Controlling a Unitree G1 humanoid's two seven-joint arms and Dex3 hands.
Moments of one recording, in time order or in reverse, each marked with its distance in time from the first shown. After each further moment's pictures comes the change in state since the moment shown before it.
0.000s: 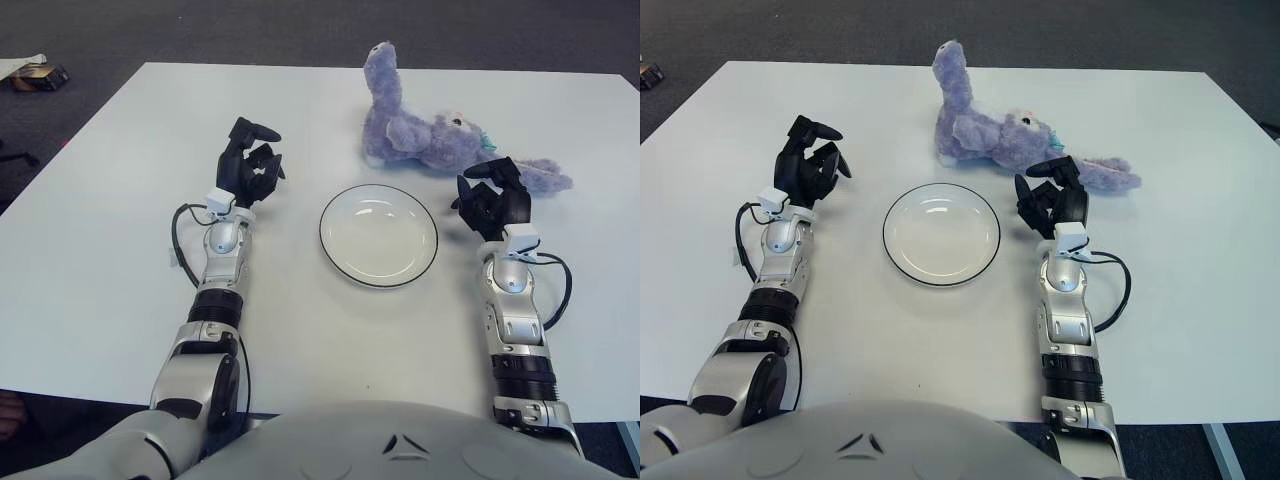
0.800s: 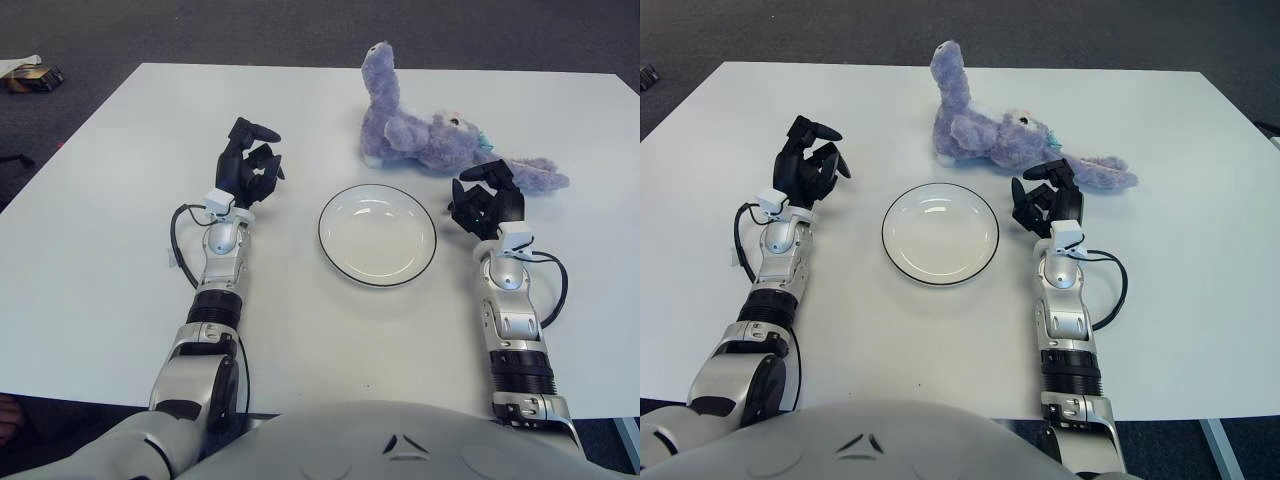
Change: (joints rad) left arm 0.009 0.003 0.002 -0.009 -0.003 0.000 -0.007; right arm -0.036 0.015 -0.017 0.060 0.205 0.122 0.129
